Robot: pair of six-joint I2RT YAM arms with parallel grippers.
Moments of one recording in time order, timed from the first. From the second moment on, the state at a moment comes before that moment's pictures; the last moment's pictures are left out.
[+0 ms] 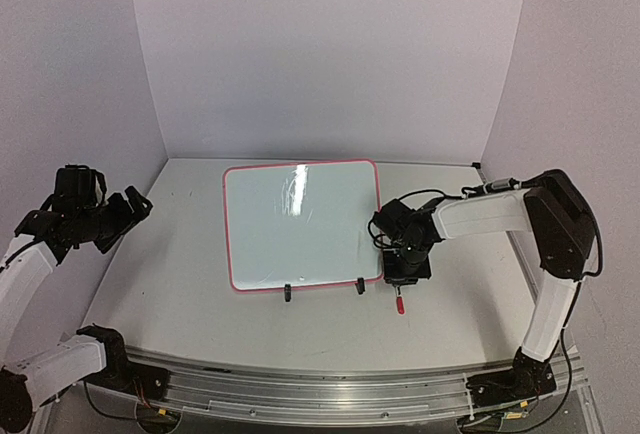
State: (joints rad) left arm -0.07 0.78 0.78 -0.66 0.03 -0.67; right arm 0.72 1.88 1.15 -0.67 0.11 0.70
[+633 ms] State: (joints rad) left arm -0.07 0.77 0.78 -0.65 0.12 -0.68; right arm 0.73 1.54 1.04 -0.67 0.16 0.71
